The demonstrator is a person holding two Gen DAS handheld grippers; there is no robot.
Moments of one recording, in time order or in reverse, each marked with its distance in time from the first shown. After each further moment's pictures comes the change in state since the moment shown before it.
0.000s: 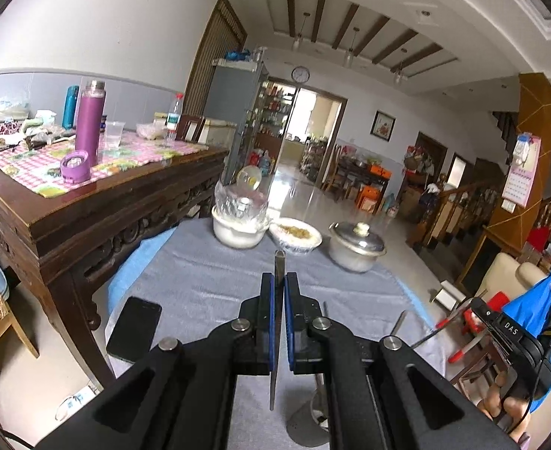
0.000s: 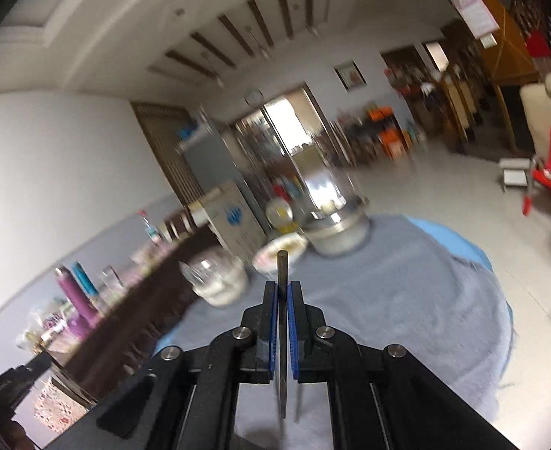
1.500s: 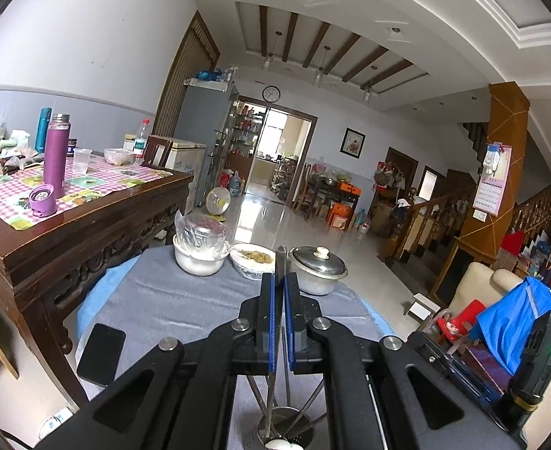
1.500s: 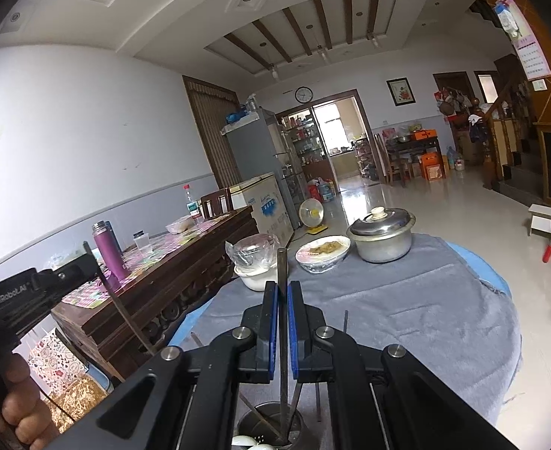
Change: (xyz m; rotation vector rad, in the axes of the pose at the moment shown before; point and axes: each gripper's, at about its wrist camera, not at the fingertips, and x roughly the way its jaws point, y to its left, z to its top) left arm -0.008 -0.044 0.023 0.029 -0.063 -0.104; right arm -0.008 0.083 -0.015 -0.188 0.046 0.088
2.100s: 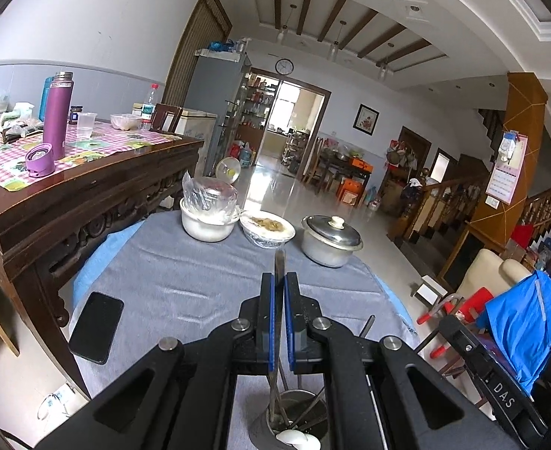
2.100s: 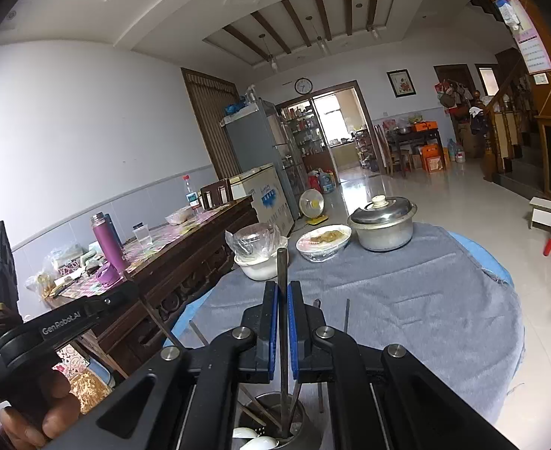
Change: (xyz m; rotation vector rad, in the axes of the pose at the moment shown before) left arm 0.037 0.018 -0.028 -0.037 0.110 0.035; right arm 0.011 0.001 -0.009 0.005 0.036 0.001
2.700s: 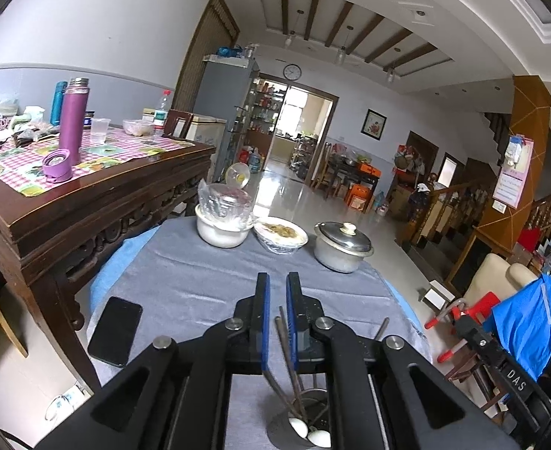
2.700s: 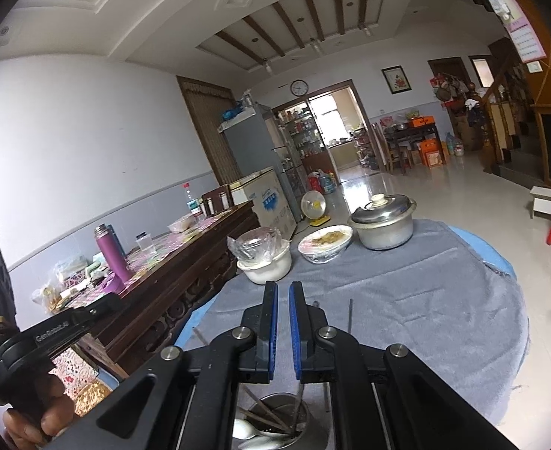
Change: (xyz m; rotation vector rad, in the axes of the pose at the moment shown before) left arm -0.018 0.021 0.005 -0.008 -0.020 0.039; right arm -0.006 -0.012 0.000 0.053 -0.014 0.009
